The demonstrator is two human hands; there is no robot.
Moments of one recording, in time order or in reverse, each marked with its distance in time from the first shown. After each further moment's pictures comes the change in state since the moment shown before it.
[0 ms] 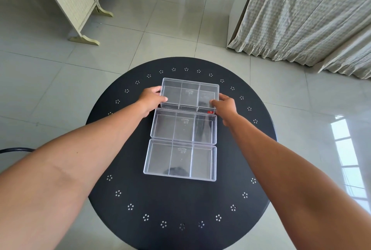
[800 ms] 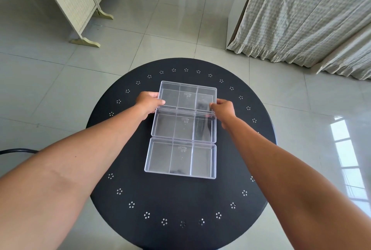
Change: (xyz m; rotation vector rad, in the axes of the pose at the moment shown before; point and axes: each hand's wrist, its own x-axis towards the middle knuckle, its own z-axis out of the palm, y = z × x) left_hand -0.015 -0.006 -0.004 0.008 0.085 -0.044; right_hand -0.007 0.010 0.002 -0.083 0.022 0.027
